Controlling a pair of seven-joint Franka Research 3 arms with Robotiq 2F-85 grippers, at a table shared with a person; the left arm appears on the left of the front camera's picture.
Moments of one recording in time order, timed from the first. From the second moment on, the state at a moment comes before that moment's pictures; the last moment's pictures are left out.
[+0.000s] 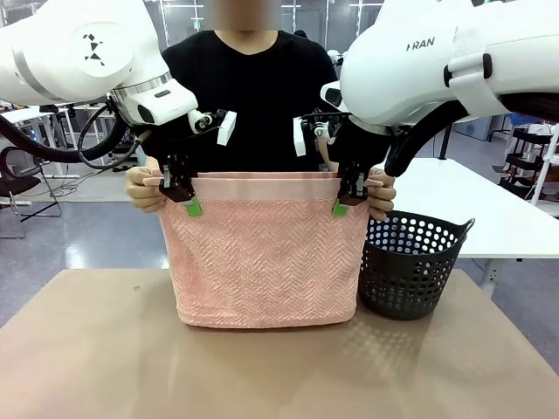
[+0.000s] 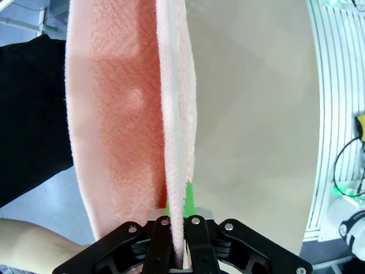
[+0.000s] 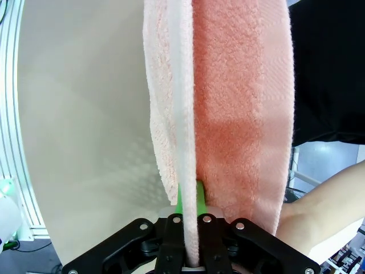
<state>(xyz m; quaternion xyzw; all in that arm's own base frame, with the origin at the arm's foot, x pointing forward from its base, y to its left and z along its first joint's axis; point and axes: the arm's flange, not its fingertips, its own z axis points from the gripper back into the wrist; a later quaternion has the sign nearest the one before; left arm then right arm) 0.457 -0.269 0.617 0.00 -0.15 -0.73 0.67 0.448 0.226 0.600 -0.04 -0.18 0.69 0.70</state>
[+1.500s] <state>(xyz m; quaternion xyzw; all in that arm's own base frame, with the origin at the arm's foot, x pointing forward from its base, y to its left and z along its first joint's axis) 0.398 -0.256 0.679 0.13 -0.26 -0.68 0.67 0.396 0.211 0.670 -0.13 -0.31 0.68 0.66</state>
